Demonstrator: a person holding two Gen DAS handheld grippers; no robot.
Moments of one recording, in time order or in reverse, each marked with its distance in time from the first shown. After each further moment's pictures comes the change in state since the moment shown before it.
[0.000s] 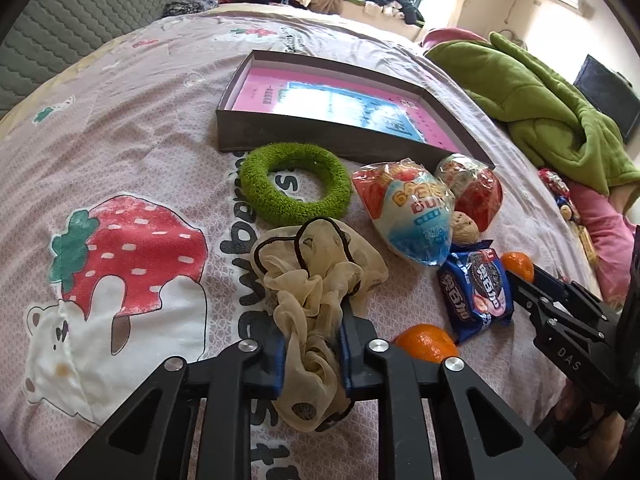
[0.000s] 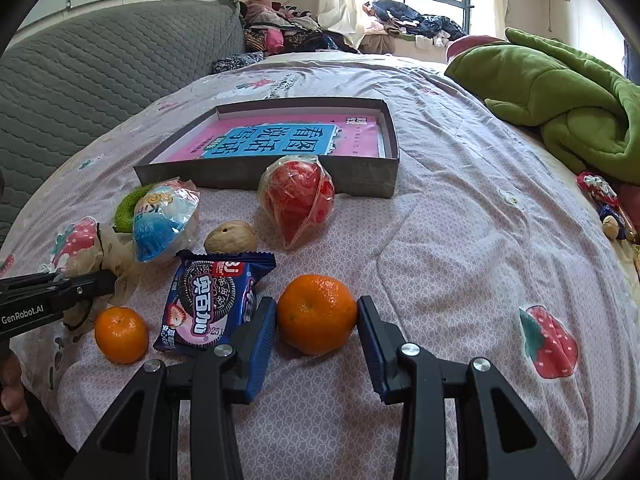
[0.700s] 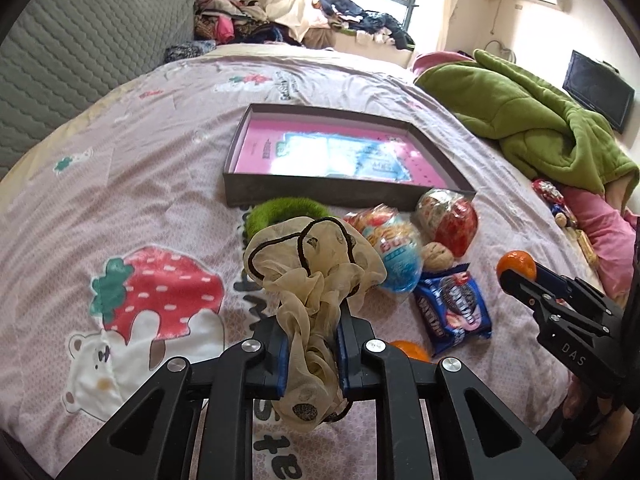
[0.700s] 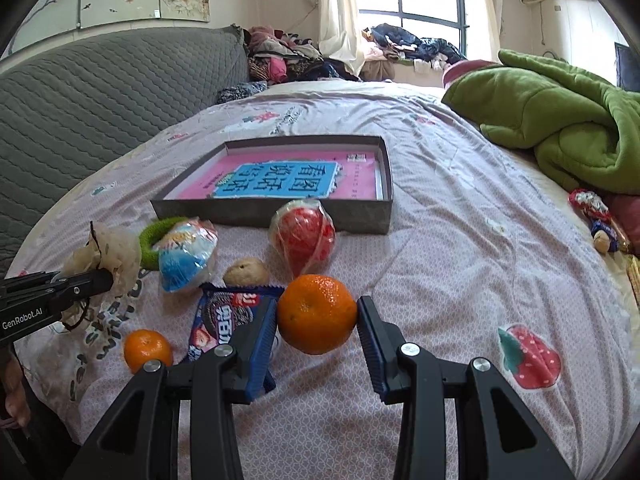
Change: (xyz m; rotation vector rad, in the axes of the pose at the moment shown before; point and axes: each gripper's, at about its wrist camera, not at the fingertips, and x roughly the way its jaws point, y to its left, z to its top) left arm -0.041 -0.014 0.007 0.070 -0.133 0.048; right arm -0.028 0.001 0.009 0.002 -0.114 0.019
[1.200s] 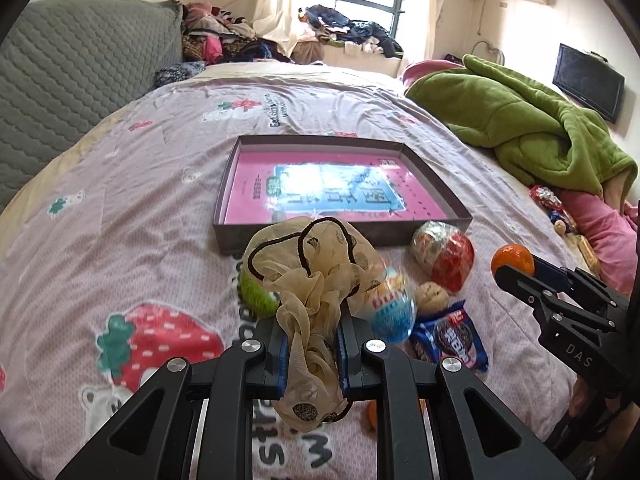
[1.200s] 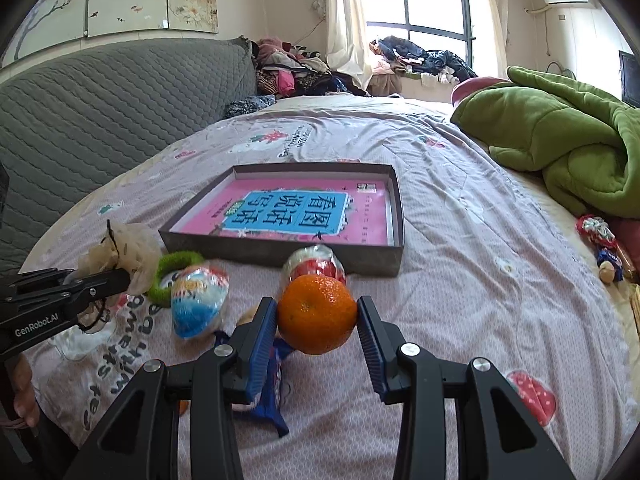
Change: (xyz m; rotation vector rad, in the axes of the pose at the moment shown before) left arm 0.002 -0.008 0.035 0.056 -0.048 0.002; right arm 0.003 0.002 0.031 -0.011 -0.043 0.025
